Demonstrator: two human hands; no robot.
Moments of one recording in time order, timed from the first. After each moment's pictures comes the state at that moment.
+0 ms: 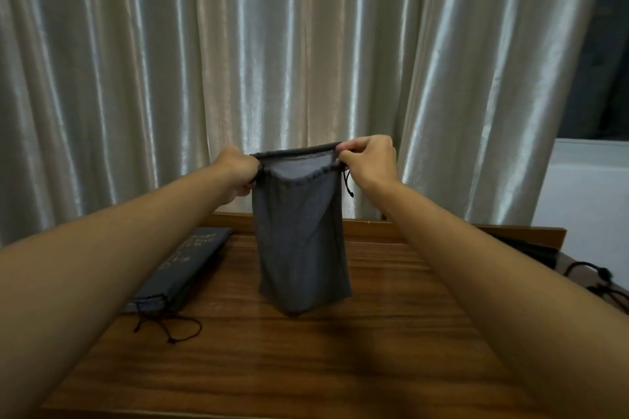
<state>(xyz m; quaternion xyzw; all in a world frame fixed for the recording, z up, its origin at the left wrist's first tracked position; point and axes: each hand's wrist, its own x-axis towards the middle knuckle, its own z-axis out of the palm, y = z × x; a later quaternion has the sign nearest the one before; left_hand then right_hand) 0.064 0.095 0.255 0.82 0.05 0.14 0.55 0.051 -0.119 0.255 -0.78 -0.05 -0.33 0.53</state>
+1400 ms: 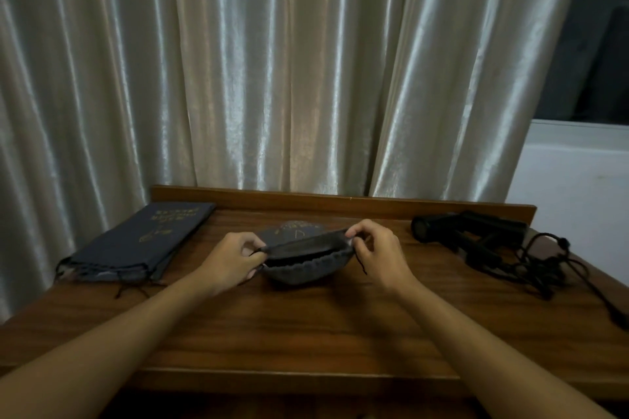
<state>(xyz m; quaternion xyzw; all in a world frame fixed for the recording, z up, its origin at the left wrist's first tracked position) 0.002 0.075 0.091 0.87 -0.13 0.06 0.47 -0.019 -0.189 0.098 -0.88 -0.11 -0.23 0.41</state>
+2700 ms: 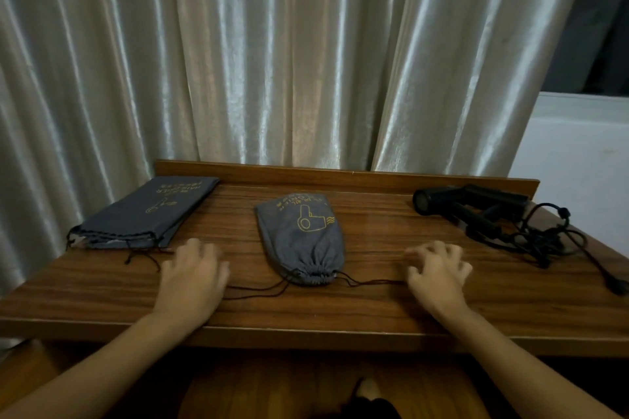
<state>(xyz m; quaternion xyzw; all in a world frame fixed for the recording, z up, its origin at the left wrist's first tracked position) -0.057 0.113 0.022 0.98 0.01 0.20 0.08 -0.058 -0.264 0.019 -0.96 0.09 -0.19 0.17</state>
